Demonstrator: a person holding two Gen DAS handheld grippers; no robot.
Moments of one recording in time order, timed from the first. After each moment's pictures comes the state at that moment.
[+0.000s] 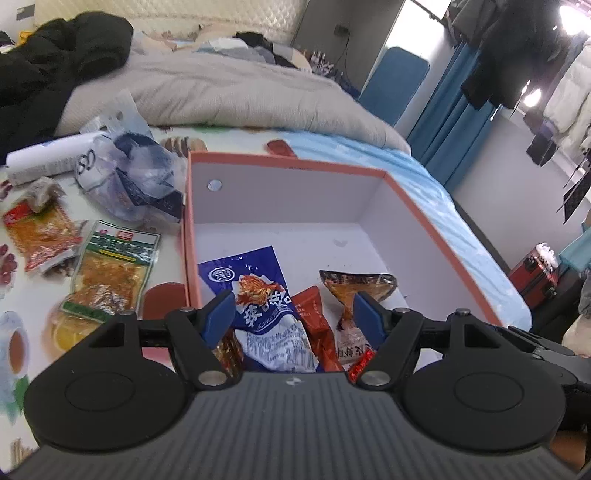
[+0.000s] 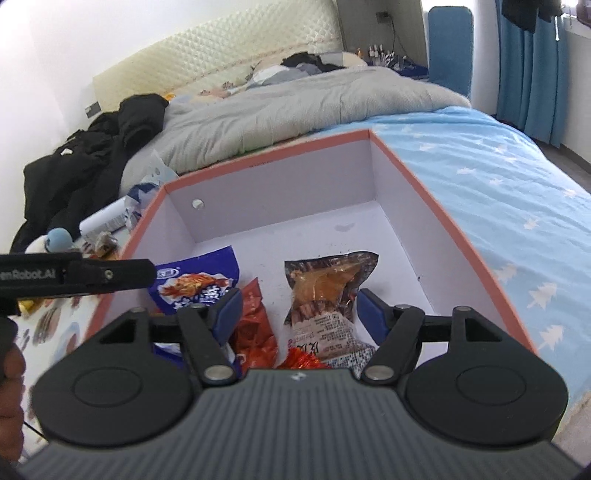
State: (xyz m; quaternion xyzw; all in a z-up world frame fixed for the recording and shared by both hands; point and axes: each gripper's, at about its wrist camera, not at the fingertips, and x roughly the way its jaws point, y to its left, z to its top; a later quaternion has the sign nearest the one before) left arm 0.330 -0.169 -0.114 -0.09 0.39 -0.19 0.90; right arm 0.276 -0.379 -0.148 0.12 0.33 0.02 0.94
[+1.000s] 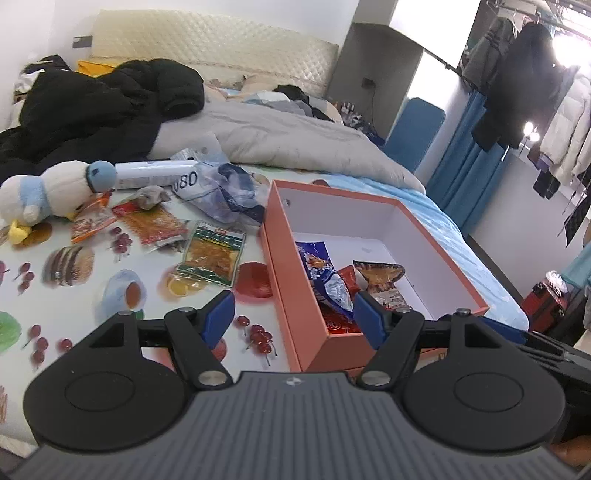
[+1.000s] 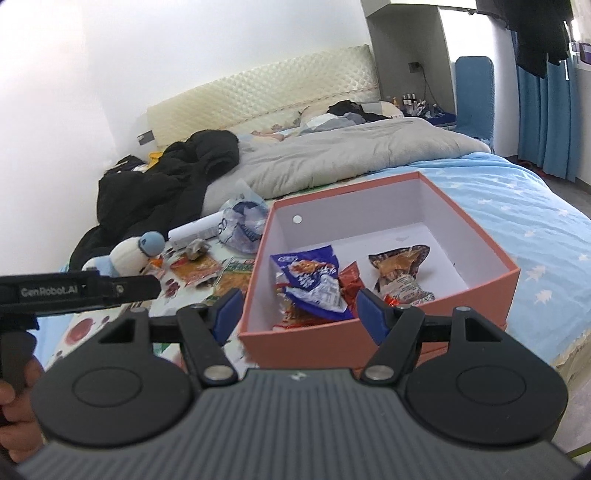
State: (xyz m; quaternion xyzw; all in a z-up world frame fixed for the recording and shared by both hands) left arm 0.139 -0.063 -0.051 -0.10 0.32 -0.13 0.93; right arm 0.133 -0.297 -0.088 0.11 0.26 0.06 0.96
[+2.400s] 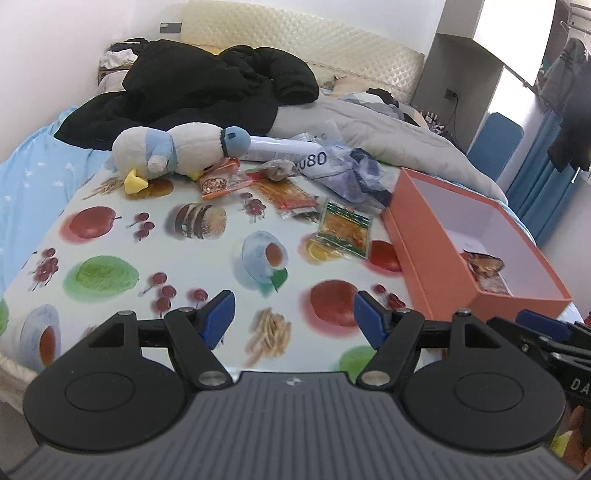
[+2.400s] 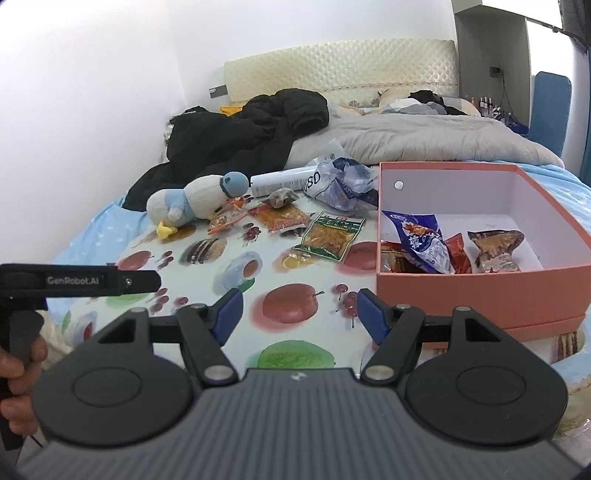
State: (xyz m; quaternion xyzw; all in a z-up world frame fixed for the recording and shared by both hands) left arm 0.099 0.064 -0.106 -0.11 0.34 0.00 0.93; right arm 0.112 -0.188 -0.113 0.04 0.28 0.16 0.95
